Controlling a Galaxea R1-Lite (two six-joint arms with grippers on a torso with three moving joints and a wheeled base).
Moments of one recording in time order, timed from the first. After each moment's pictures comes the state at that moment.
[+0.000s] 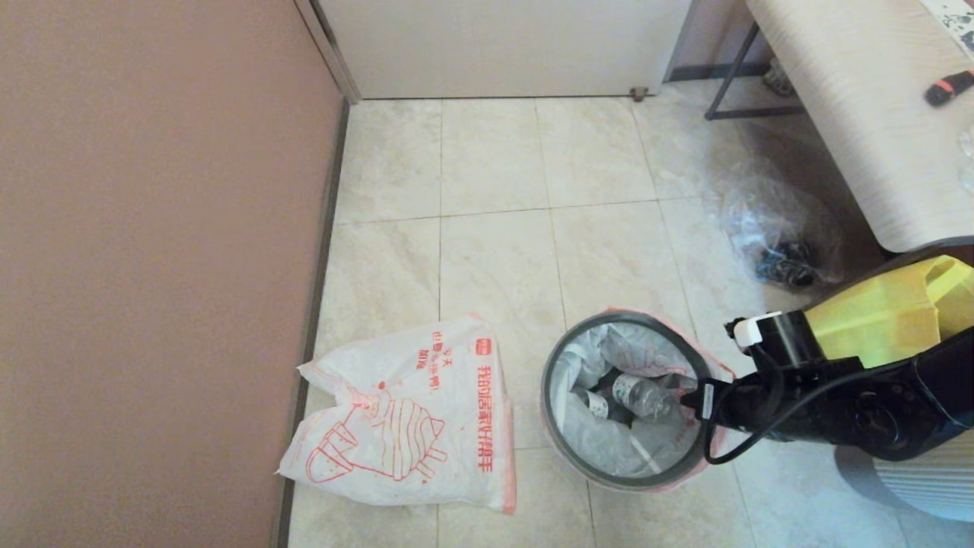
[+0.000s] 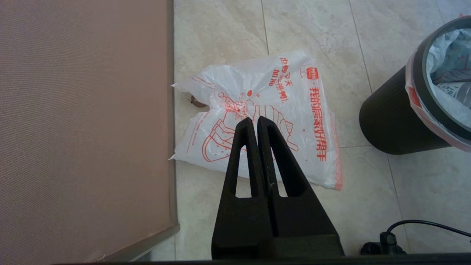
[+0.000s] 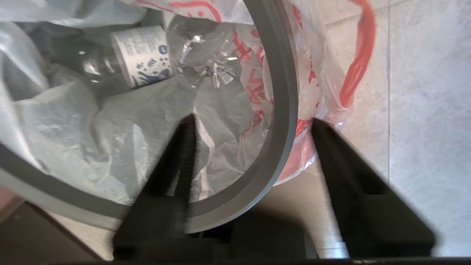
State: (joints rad) left arm 0.00 0.00 0.00 0.00 0.00 -0.01; right arm 0.28 1.93 -0.81 -0.32 -0.10 0.49
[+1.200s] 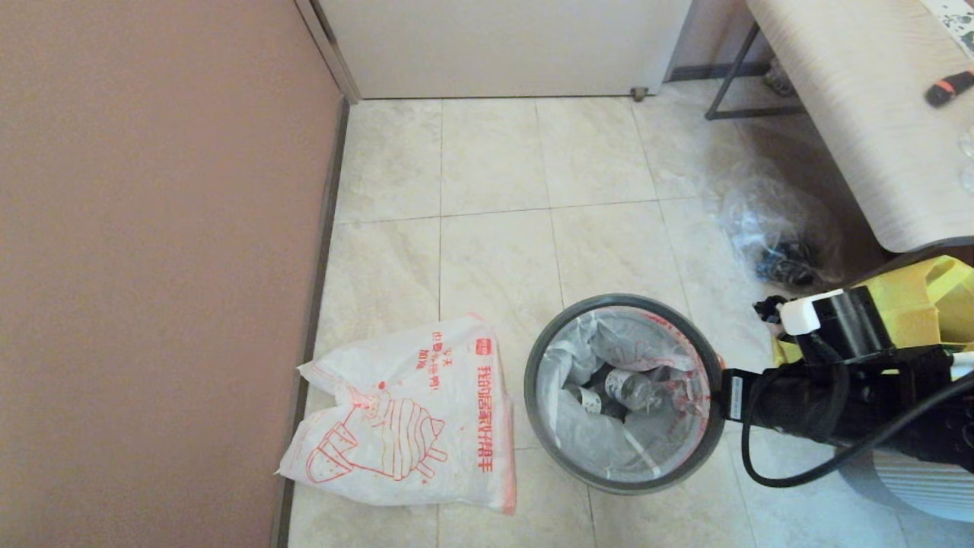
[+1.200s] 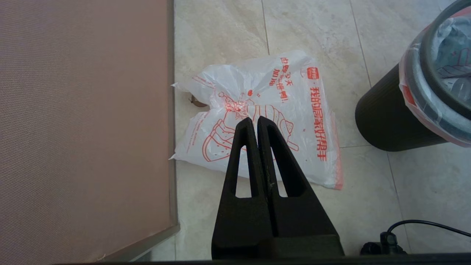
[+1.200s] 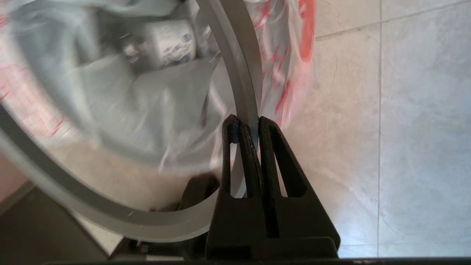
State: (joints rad) left arm 0.00 0.00 0.00 0.00 0.00 -0.01; right arm 0.37 1.65 -0.77 -0.15 -0.15 0.48
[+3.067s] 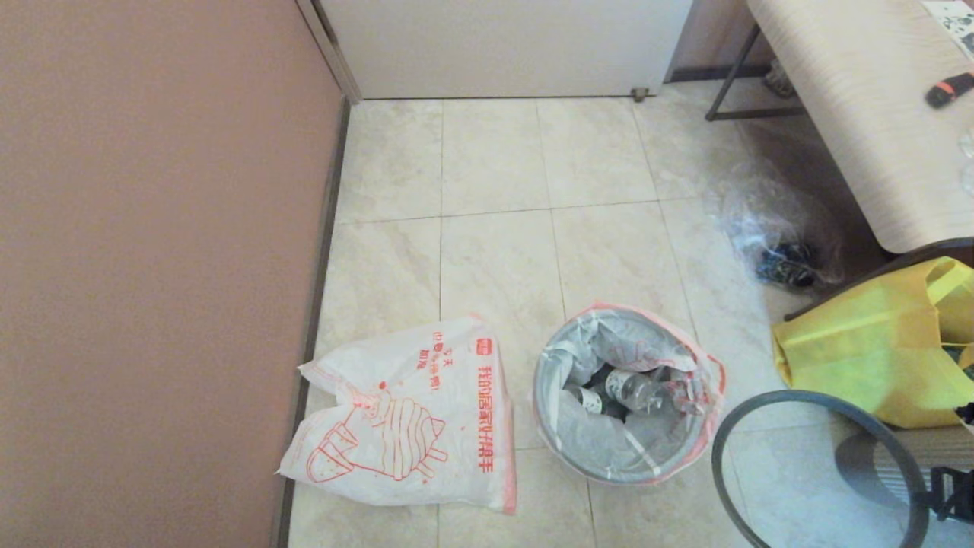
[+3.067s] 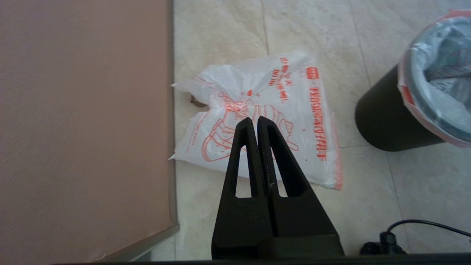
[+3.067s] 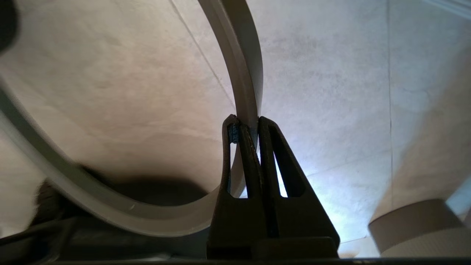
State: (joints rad) left arm 0.00 0.00 0.00 0.00 0.00 -0.01; right arm -0.63 1.94 -0.52 -0.38 0.26 -0.16
